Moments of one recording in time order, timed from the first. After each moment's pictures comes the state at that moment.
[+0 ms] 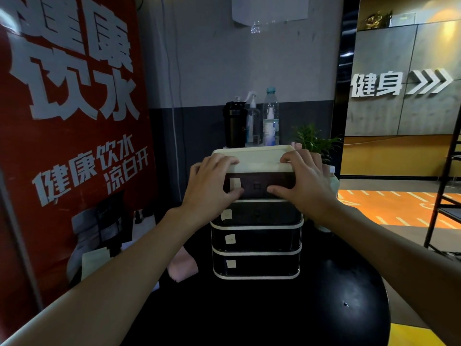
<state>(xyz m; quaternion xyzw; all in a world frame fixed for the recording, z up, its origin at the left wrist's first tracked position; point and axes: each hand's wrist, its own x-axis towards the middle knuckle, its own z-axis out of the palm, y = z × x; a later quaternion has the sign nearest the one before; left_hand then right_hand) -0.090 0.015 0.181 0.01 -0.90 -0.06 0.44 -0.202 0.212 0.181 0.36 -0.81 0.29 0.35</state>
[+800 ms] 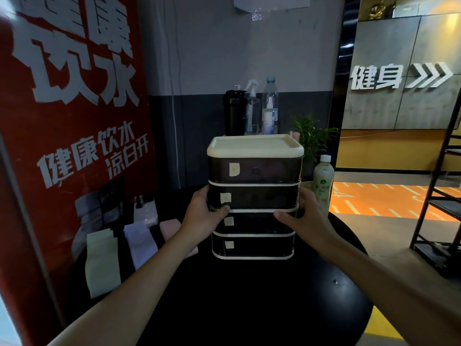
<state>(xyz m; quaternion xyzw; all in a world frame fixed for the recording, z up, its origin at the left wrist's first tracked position) -0.073 0.009 0.099 0.10 -0.82 -0.47 0.33 -0.182 0.238 0.092 0.28 -0.80 0.53 0.06</state>
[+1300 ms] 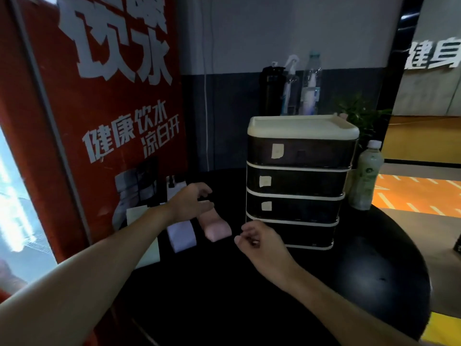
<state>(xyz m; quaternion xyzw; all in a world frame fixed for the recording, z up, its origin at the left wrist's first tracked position) -0.028 -0.109 0.090 0.15 -0.94 -0.27 0.14 -0.076 0.123 0.041 0.38 -0.77 0.50 -0.11</state>
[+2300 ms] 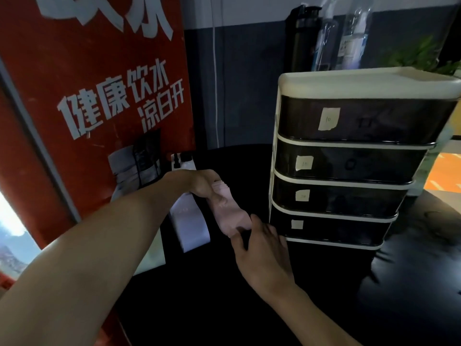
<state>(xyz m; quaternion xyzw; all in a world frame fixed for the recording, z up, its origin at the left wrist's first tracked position) -0.103 -0.185 0.068 0.18 -0.95 -0.21 -0.11 -0.072 0.048 -0.004 0.33 -0.89 0.31 0.00</state>
